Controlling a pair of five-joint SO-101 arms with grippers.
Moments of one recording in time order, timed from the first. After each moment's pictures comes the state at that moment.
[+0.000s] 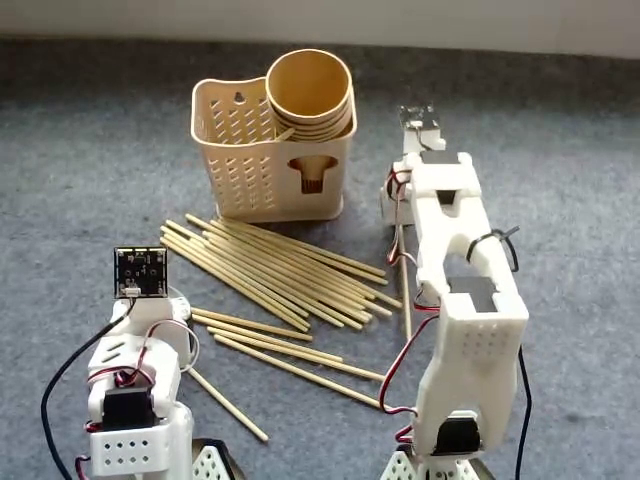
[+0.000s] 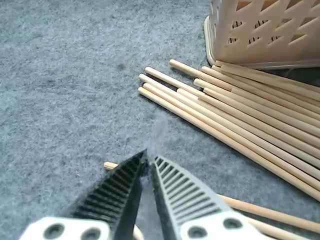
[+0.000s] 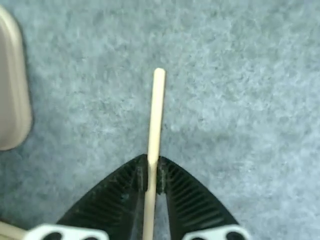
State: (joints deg) left arm -12.1 -103.7 96.0 57.0 0.6; right arm -7.7 29.9 -7.7 60.7 5.9
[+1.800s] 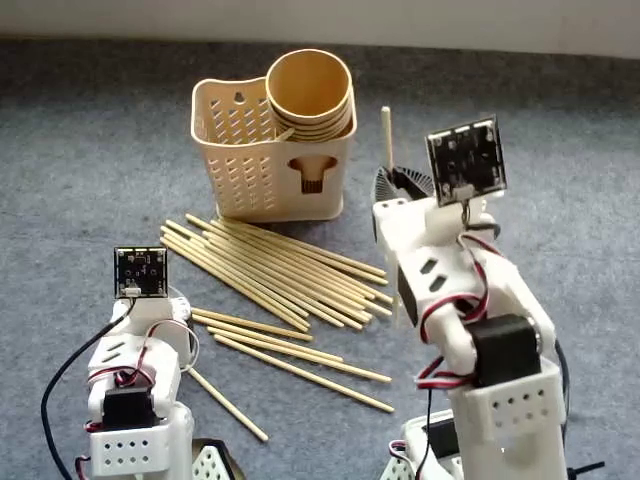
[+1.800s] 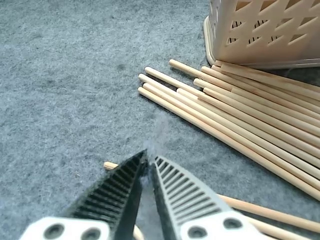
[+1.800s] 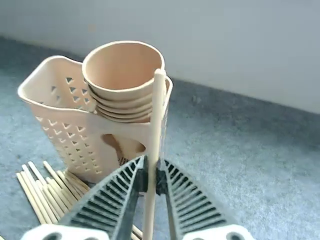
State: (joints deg) left arm -12.1 -103.7 96.0 57.0 0.6; right arm -20.5 -58.5 31.3 53.7 6.1
